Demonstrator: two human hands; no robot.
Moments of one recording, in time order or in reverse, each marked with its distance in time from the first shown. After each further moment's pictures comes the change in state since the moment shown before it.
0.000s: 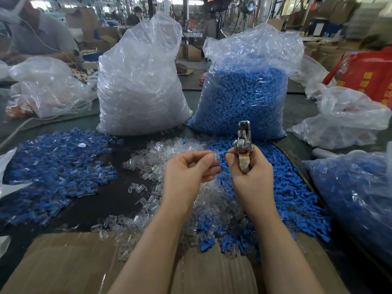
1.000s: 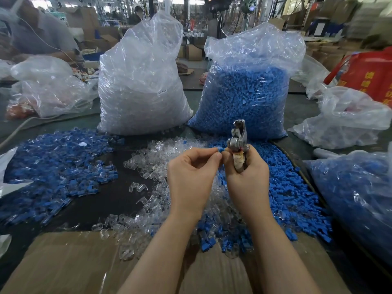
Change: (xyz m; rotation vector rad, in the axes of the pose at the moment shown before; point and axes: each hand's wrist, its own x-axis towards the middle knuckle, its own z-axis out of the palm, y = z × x) left_hand -0.007 -0.003 0.015 0.126 0.158 0.245; right_hand -0.004 -0.007 0.010 -0.056 0.041 0.026
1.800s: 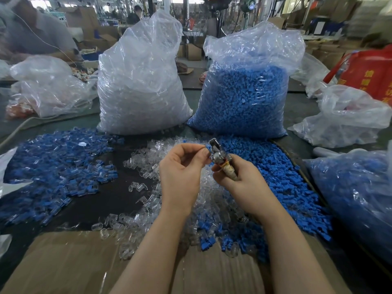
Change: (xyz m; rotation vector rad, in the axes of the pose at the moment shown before) left_hand 0.009 -0.007 -0.011 -0.048 0.014 0.087; right_hand 0.009 0.006 -0.022 -0.155 -0.513 0.078
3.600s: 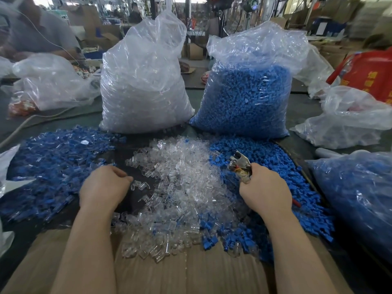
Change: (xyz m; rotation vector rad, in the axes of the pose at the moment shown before) left_hand 0.046 -0.007 -0.135 1.267 0.086 -0.490; right_hand 0.005 0.027 -0.005 -0.722 0.209 0.335
